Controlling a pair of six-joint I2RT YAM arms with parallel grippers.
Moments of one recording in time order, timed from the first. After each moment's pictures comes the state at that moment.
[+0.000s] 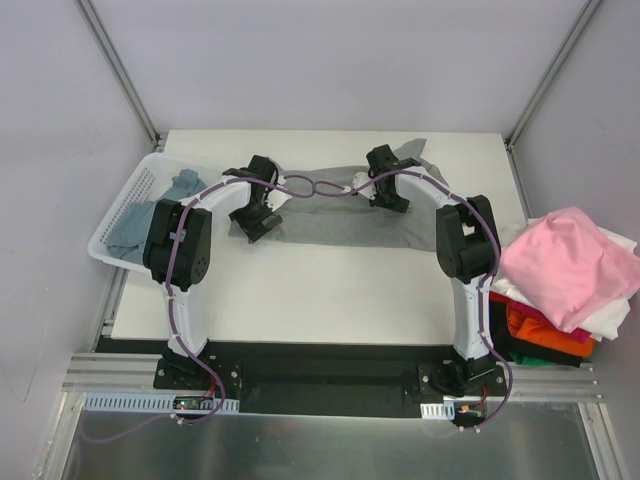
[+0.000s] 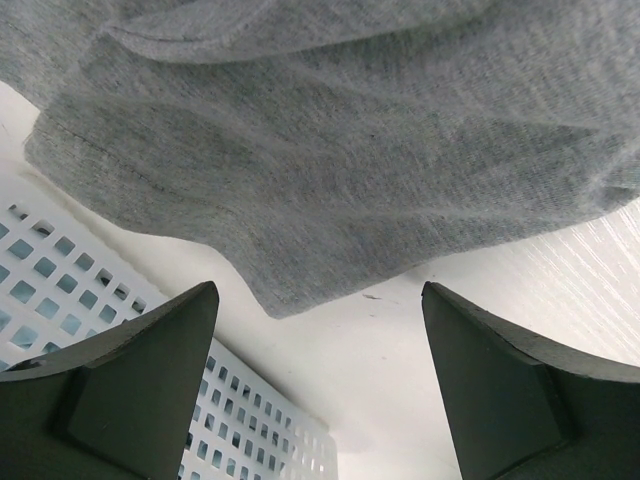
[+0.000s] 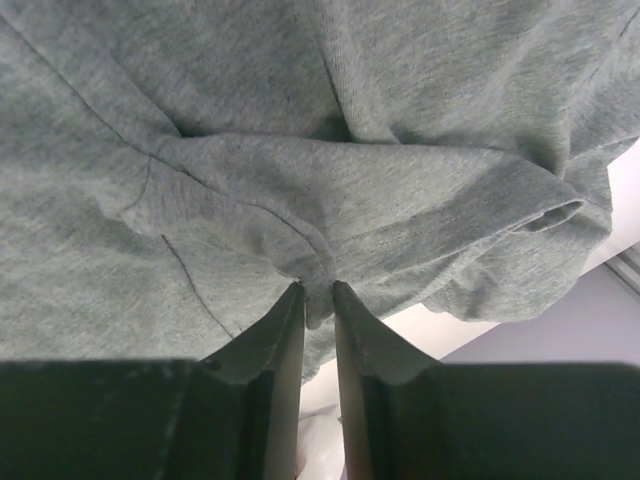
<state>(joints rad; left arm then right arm) -0.31 1.98 1.43 -0.78 -0.16 0.56 0.41 2.16 1.71 -0.79 0.31 -0.90</state>
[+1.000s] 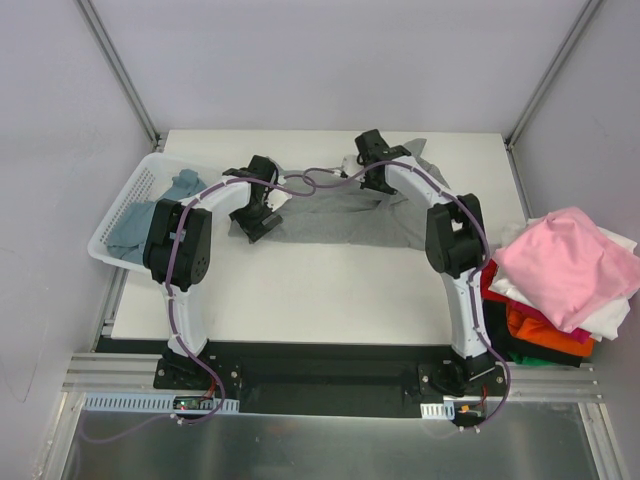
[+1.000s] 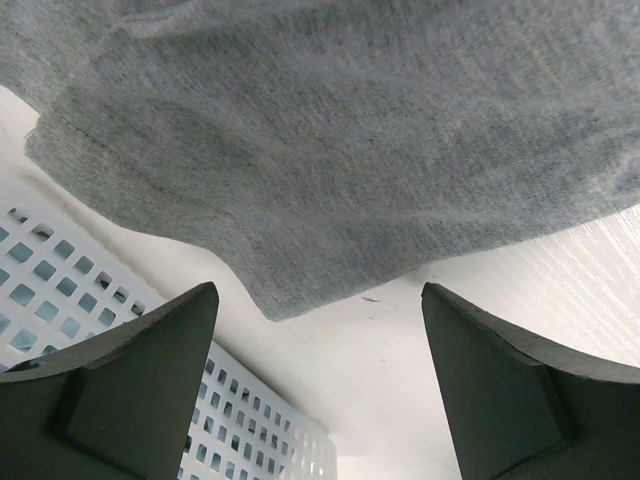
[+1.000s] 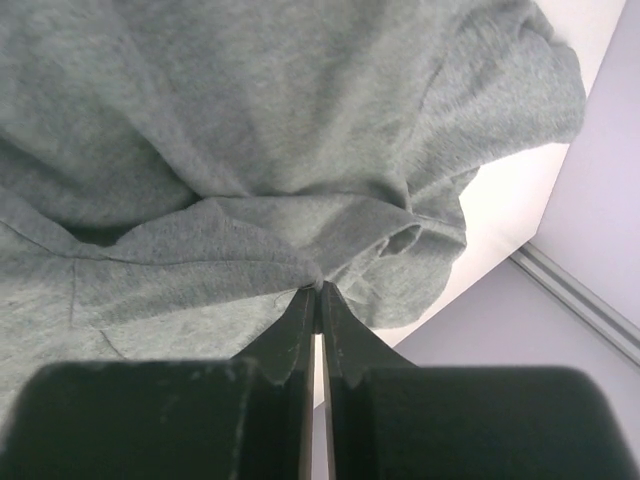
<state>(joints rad) -0.31 1.98 1.42 -0.78 -0.16 0.56 0.44 2.26 1.96 -0.81 0.39 -0.92</state>
